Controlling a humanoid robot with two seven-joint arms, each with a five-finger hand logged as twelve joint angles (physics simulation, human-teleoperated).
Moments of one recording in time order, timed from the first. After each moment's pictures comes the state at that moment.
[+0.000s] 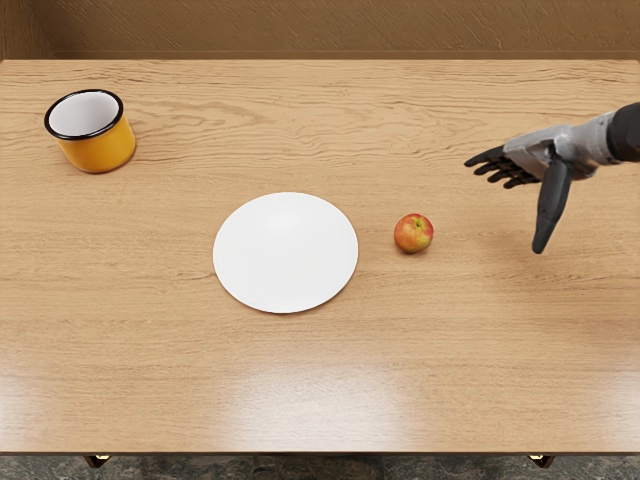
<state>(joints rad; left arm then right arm) -0.08 0.00 0.17 -0.17 -0.09 -0.06 0.22 1.30 -0.81 0.21 1.20 -0.50 0.61 -0.52</state>
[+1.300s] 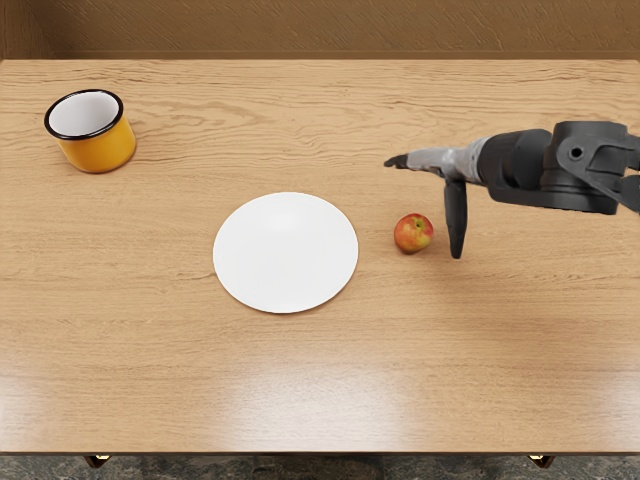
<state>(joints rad) -0.08 0.00 0.17 -0.17 -0.09 -0.06 0.22 1.21 -0.56 0.27 1.41 -1.00 0.32 -0.61</state>
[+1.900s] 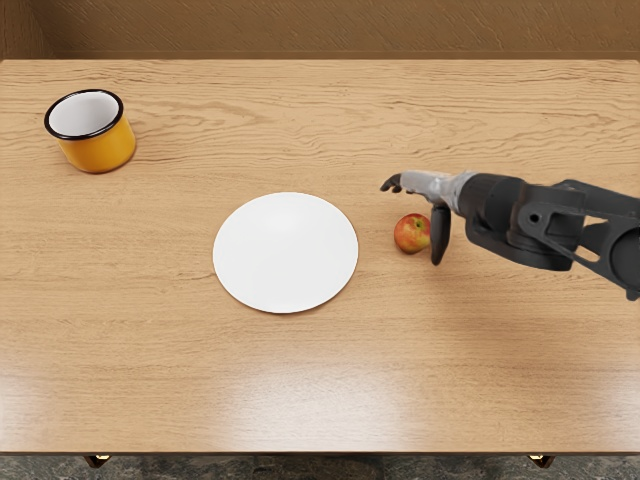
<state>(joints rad) -0.08 0.00 0.17 -0.17 -0.09 -0.06 0.22 1.07 -0.49 0.27 1.41 -1.21 0.15 -0.61</state>
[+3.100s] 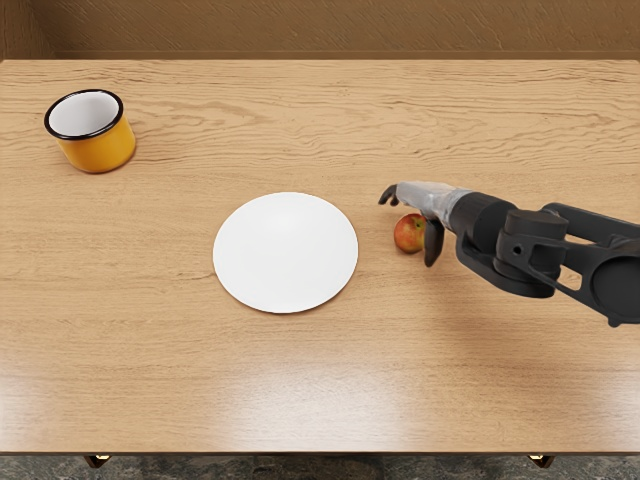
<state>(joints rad) -0.08 0.00 0.17 -0.17 -0.09 -0.06 0.22 1.01 -0.45 0.25 1.40 -1.33 0.08 -0.61</state>
